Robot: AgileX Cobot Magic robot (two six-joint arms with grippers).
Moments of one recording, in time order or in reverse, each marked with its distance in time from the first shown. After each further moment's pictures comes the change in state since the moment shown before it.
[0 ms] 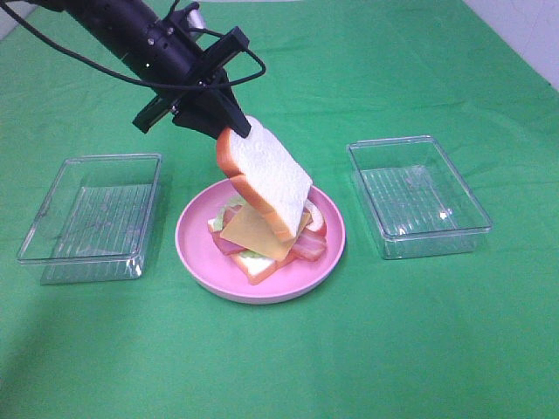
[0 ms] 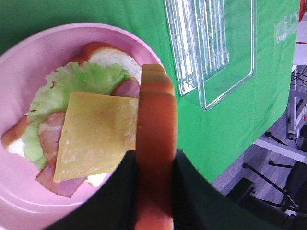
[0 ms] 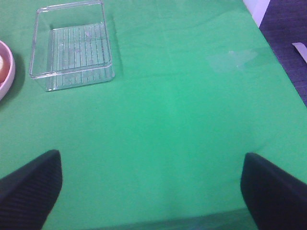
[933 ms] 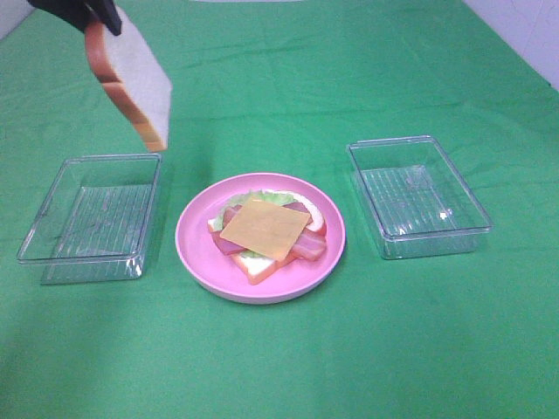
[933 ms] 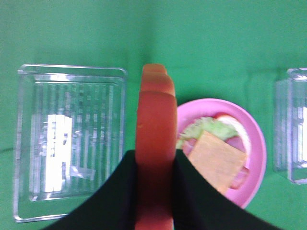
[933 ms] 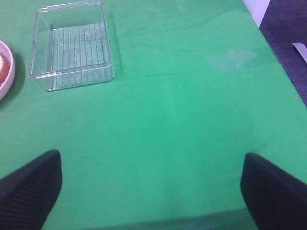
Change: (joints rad) left arm 0.000 -0.367 0.000 0.591 -0.011 -0.408; right arm 0.000 0.000 0.000 0.000 0.000 0.000
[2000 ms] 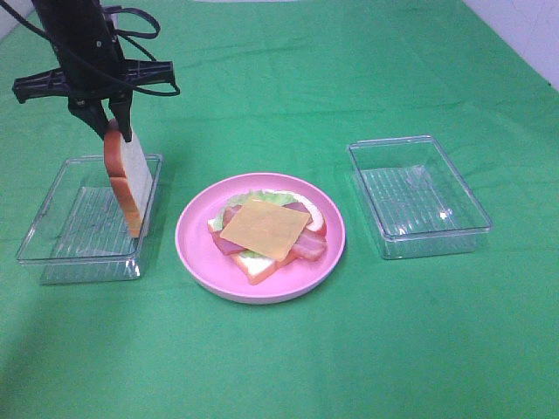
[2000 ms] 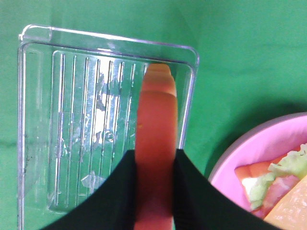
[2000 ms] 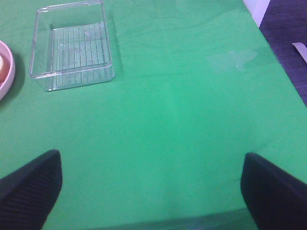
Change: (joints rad) left arm 0.000 0.290 0.000 0.189 0.008 -0.139; right arm 0.000 0.000 0.000 0.000 0.000 0.000
